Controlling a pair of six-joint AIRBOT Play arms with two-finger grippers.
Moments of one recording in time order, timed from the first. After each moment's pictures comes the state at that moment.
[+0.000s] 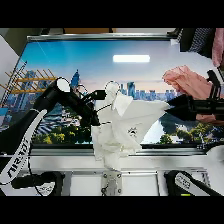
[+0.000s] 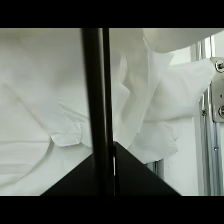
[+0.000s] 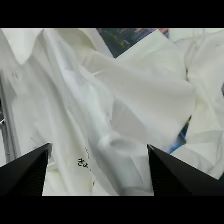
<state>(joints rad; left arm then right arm) -0.31 -1.47 1.24 0.89 -1.54 -0.29 -0.48 -1.20 0.95 -0.39 1.70 0.19</state>
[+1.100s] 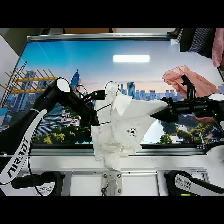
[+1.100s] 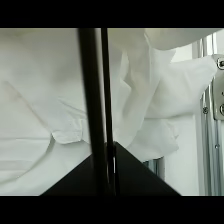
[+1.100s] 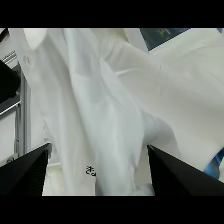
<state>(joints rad) -0.31 -1.47 1.24 0.89 -1.54 -0.29 -0.30 -1.30 0.93 -0.37 1.65 0.08</state>
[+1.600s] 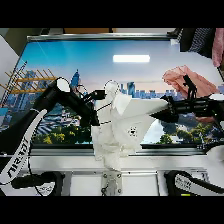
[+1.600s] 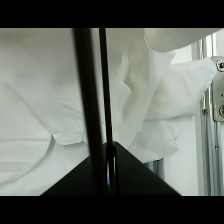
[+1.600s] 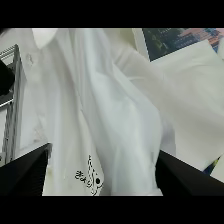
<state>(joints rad) -0.31 -1.47 1.24 0.89 -1.54 -0.29 -0.30 -1.30 0.94 -0.34 1.65 -0.03</state>
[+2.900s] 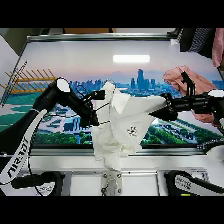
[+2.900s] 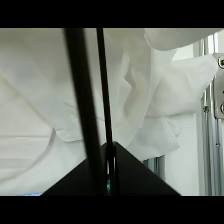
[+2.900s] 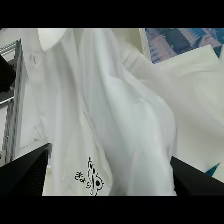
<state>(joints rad) -0.31 -1.47 1.23 0.89 -1.54 -0.29 -0.26 -1.31 0.98 -0.35 1.65 0.00</state>
